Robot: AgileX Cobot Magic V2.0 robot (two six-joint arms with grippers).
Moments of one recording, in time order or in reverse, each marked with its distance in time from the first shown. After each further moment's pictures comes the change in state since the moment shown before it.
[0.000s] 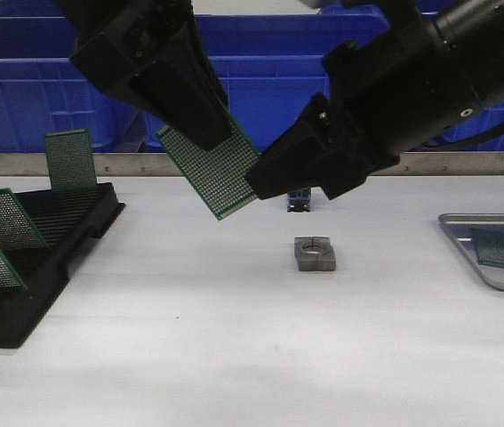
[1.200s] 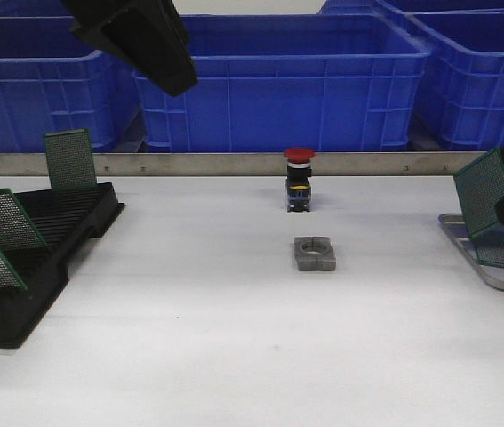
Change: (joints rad) left arm 0.066 0.000 -0.120 0.131 0.018 -0.110; right arm -0.609 0.154 0.037 0.013 -0.097 0.419
